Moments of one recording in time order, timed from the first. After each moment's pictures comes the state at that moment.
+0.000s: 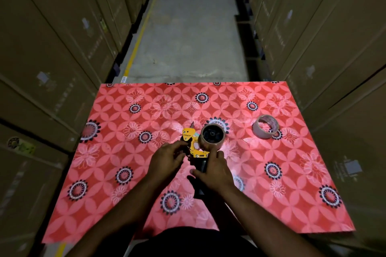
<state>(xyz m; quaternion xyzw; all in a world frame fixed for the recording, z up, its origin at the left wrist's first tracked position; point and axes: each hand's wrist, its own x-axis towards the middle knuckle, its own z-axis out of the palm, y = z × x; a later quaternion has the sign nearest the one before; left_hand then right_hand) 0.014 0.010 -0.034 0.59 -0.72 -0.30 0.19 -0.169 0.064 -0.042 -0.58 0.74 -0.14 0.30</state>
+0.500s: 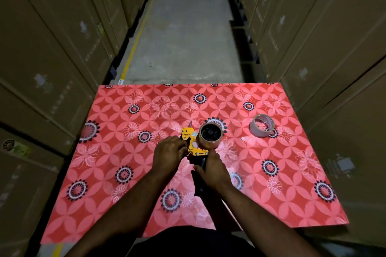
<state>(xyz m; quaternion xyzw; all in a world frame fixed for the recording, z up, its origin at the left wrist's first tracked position) 0.003 0.002 -0.031 0.57 -0.77 -0.17 0.21 -0.162 0.067 -0.044 -0.55 0.75 -0.16 0.32</state>
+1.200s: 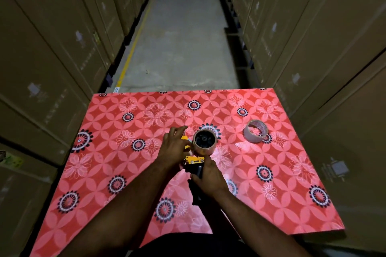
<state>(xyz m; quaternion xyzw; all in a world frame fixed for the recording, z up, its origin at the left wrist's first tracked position) -0.034 -0.050 -0.031 0.51 -0.85 -0.16 0.04 -0.169 0.068 -0.042 -0.55 0.75 -0.16 0.33</state>
